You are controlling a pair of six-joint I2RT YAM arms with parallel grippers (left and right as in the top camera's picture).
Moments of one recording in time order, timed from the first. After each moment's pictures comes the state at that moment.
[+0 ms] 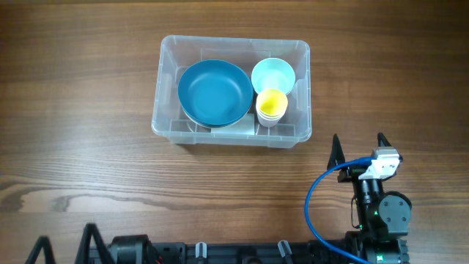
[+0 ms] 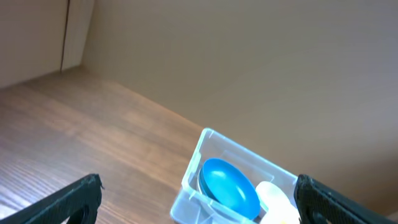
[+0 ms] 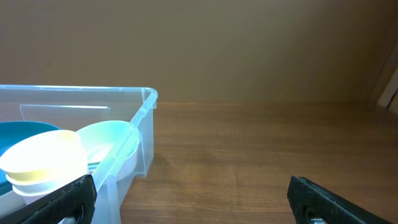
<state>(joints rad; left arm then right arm) 0.04 0.13 1.27 -1.23 -0.10 -0.47 0.00 0.02 0.05 -0.07 -0.02 0.00</state>
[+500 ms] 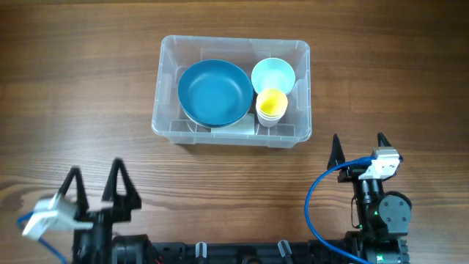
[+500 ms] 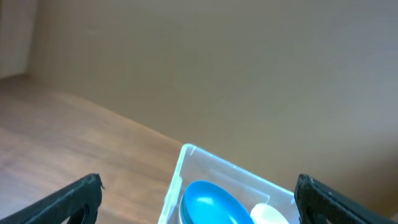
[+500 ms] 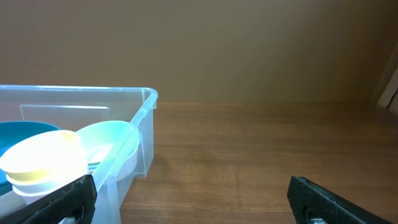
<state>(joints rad) 0.04 0.01 0.68 -0.62 -0.01 -0.47 0.00 0.02 0.05 -0.07 -0.02 0.00</state>
